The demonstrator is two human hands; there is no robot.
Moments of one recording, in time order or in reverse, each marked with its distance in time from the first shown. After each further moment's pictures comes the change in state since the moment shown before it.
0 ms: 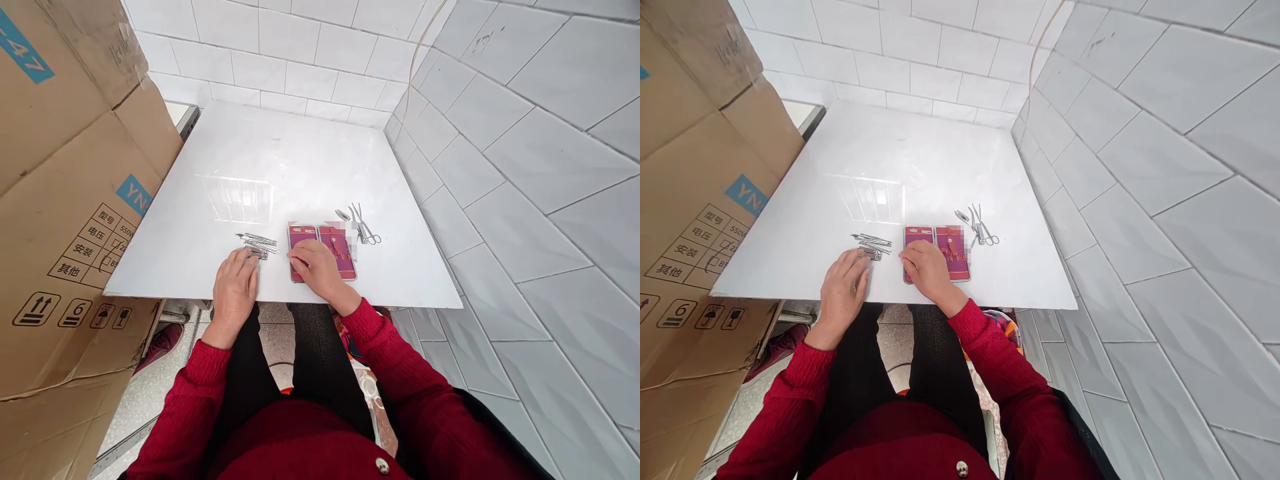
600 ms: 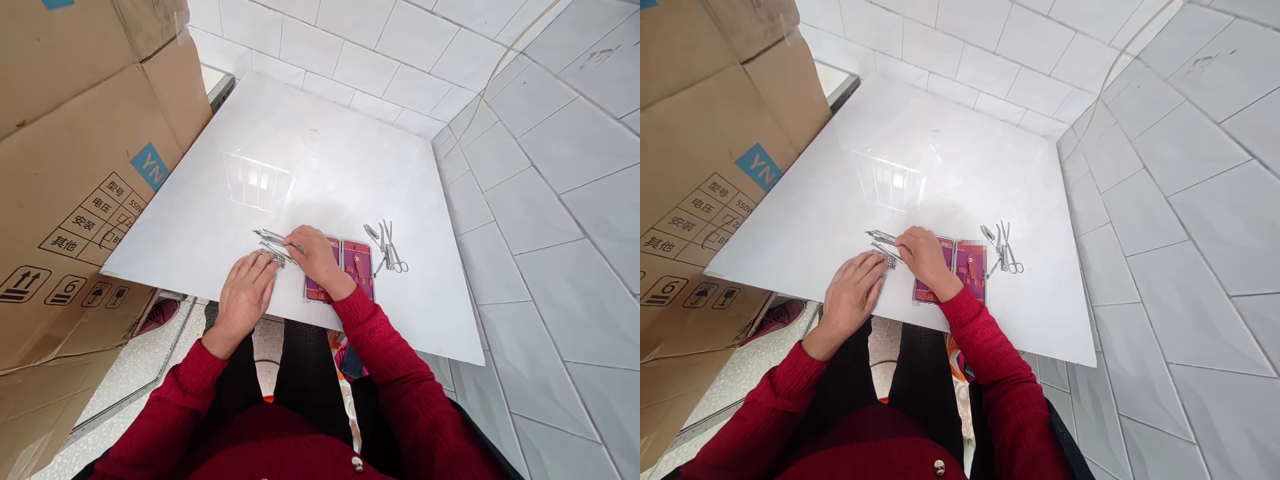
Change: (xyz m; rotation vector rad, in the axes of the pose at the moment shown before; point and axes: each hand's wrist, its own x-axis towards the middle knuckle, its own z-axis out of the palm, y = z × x) left_hand -0.002 0.000 0.009 0.054 0.017 0.069; right_hand 0.076 0.014 0.032 0.024 -0.173 -0.125
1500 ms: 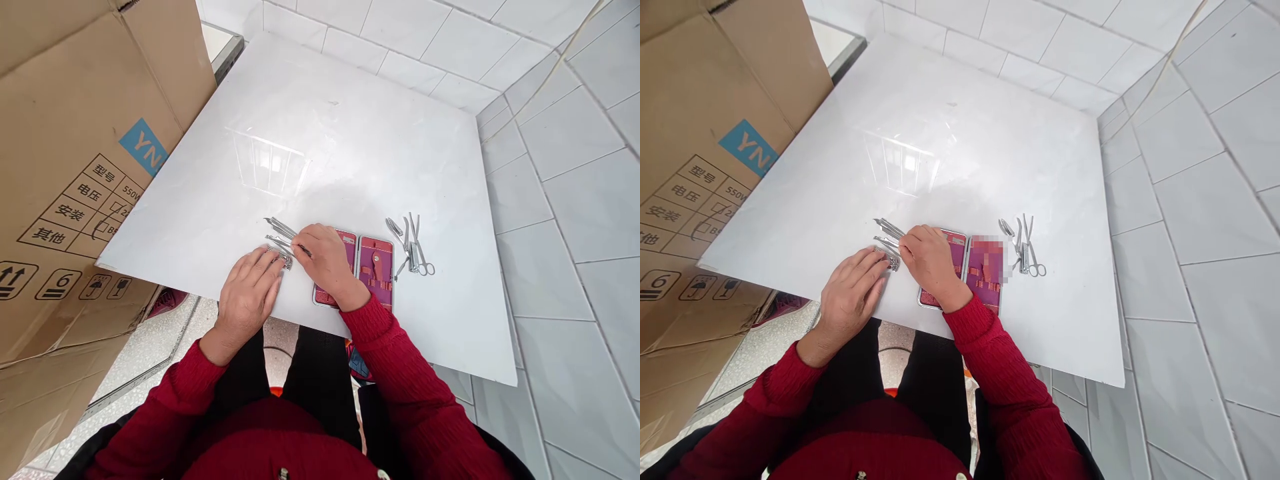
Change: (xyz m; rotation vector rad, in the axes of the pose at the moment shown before) left_hand 0.000 0.004 -0.002 -0.015 0.029 -0.007; right_hand -0.009 -0.005 0.008 -0.112 0.058 -0.057
